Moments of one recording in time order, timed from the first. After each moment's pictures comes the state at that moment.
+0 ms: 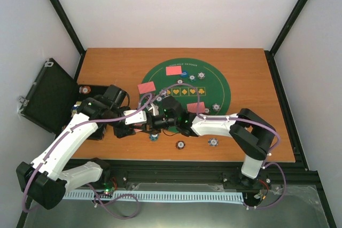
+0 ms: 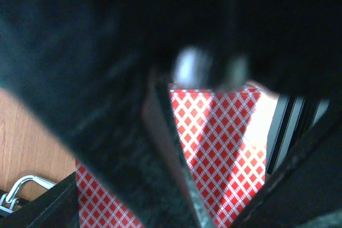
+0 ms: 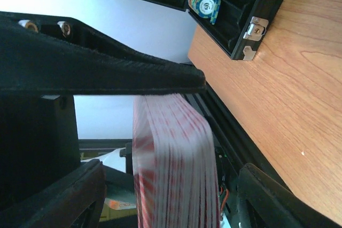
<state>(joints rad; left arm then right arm) -0.47 1.07 1.02 -1.18 0.21 0.83 1.01 1.75 0.97 0.45 -0.66 1.16</state>
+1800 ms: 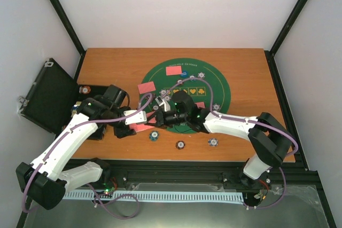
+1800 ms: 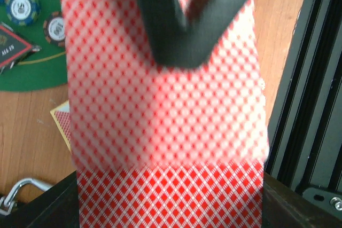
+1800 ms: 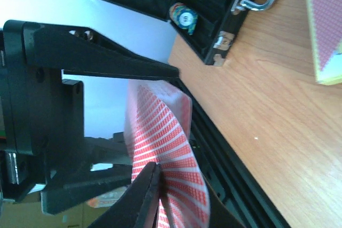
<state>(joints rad) -0.47 1.06 1.02 -1.17 0.24 0.83 0.92 1.61 0.92 0.27 -0.67 1.02</state>
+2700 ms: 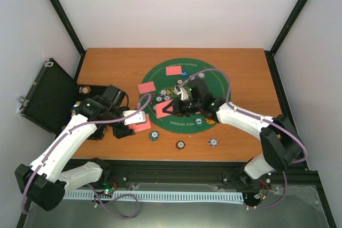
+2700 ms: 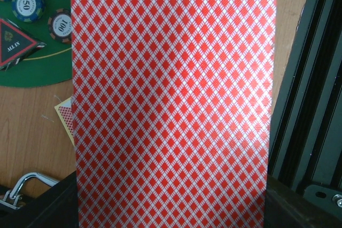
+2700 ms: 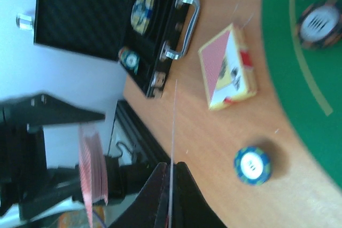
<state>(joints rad) -0.47 1.05 1.02 -1.19 0.21 0.83 0.73 1.51 0.94 -0.03 -0.66 0.87</state>
